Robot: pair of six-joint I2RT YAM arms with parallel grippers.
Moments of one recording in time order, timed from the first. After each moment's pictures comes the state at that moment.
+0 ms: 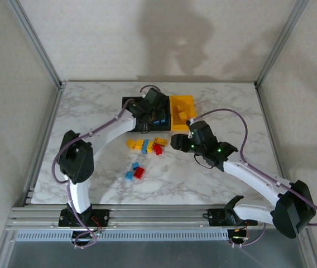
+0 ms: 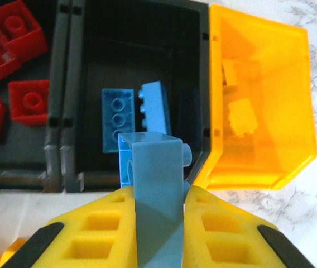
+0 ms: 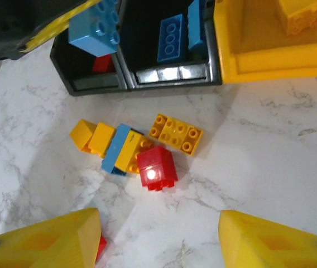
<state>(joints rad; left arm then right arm) -0.65 1.92 1.67 -0.62 -0.24 -0.76 0.69 1.17 0.82 -0.32 -0.02 0.64</state>
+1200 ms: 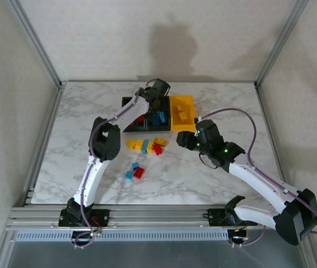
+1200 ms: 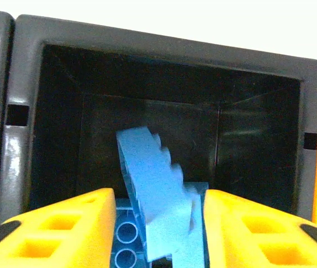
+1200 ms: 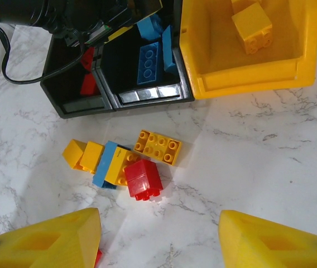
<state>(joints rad) -0.54 2.42 2.21 -0.79 -0.20 -0.68 0.66 1.10 0.83 -0.39 0.02 0.67</state>
